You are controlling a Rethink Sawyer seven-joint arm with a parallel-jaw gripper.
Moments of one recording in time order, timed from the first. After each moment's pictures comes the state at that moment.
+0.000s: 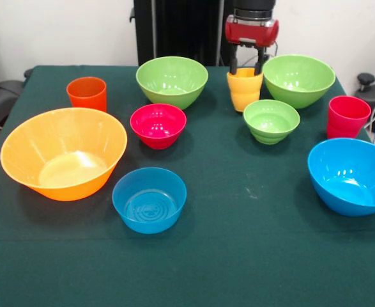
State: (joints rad) arm -0.15 -0.58 0.03 2.38 0.01 -0.46 2.12
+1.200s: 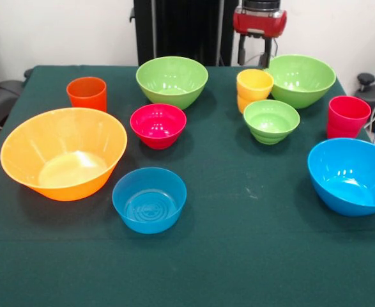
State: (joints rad) arm -0.08 -0.63 0.01 2.40 0.00 -0.41 2.18
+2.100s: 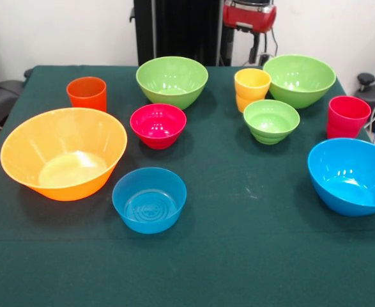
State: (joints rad) arm -0.06 -0.67 -0.07 2.38 -0.01 -0.32 2.18
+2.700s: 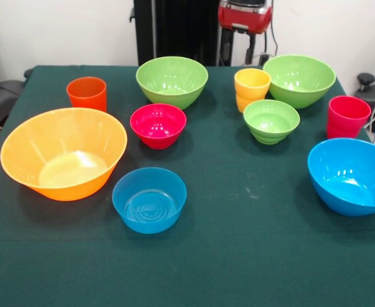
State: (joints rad) arm -0.09 -0.66 -0.06 2.37 -0.05 -0.32 2.18
